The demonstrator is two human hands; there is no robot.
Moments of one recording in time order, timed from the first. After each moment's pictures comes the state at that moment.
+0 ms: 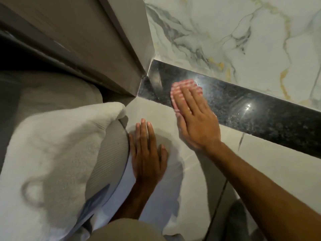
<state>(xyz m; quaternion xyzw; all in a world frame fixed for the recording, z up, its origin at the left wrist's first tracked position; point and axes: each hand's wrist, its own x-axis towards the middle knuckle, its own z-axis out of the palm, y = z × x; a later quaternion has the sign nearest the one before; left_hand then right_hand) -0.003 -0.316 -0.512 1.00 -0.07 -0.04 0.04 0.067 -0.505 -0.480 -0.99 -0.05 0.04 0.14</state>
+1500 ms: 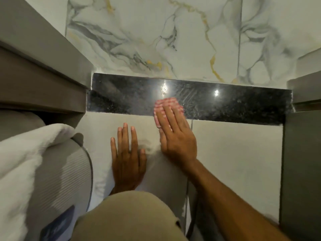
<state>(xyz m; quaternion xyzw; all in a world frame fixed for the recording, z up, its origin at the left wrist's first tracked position) -0.006 -0.352 -0.500 0.97 -0.23 -0.03 0.05 -0.020 -0.543 -0.492 -0.98 0.11 -0.04 0.14</state>
